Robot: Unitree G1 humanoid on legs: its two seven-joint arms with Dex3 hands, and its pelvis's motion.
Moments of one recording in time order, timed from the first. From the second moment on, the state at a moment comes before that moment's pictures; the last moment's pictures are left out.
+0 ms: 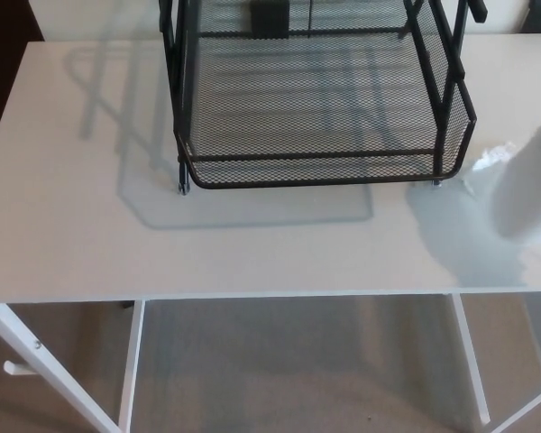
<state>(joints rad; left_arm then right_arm) 0.02 0.75 0.22 1.23 -0.08 -0.05 -0.29 -0.33 -1.01 0.06 0.14 -0.61 -0.13 0.14</state>
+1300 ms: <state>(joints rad) 0.01 0.75 0.22 1.23 -0.08 -0.06 -0.29 -1.09 -0.69 0.23 0.15 -0.54 -0.05 0.30</state>
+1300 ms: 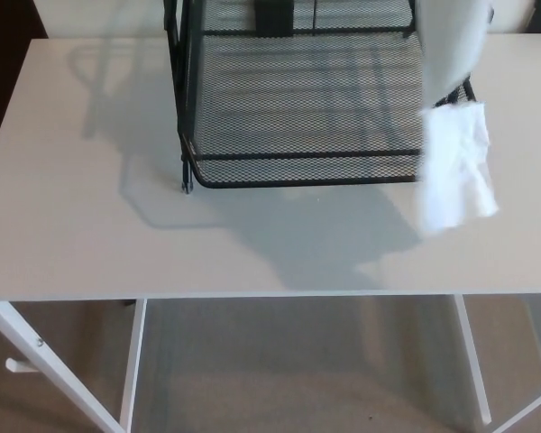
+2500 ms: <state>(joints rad) -0.02 0.74 0.21 1.24 -0.06 -0.06 -0.30 -1.06 -0.60 0.51 0.44 -0.68 -0.15 0.46</state>
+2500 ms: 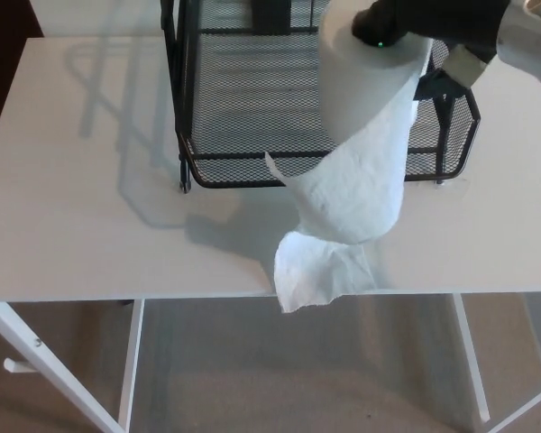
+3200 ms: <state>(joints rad) -0.06 0.74 0.20 1.27 -0.05 -0.06 -0.29 -1.16 -0.62 0.47 0.43 -0.67 -0.06 0.72</state>
